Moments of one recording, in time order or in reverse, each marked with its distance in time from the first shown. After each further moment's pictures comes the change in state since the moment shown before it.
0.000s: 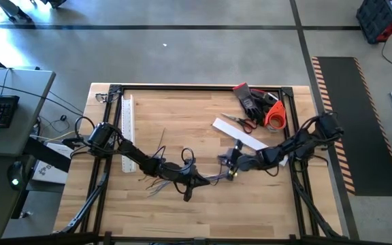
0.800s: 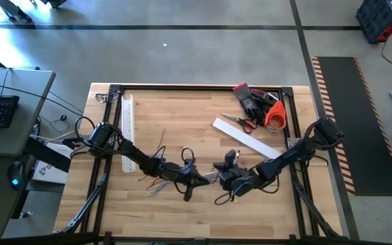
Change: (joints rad) left arm 0.000 0.000 0.000 0.001 -0.001 -0.012; right arm 0.208 0.050 0.319 -0.428 0.348 -0.720
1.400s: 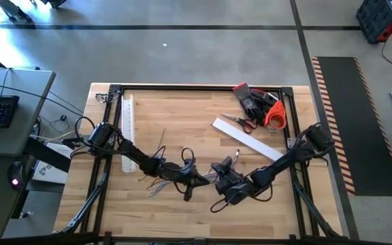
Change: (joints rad) left arm 0.000 0.000 0.000 -0.001 0.000 -0.007; right arm 0.043 0.137 0.078 0.023 0.177 -0.204
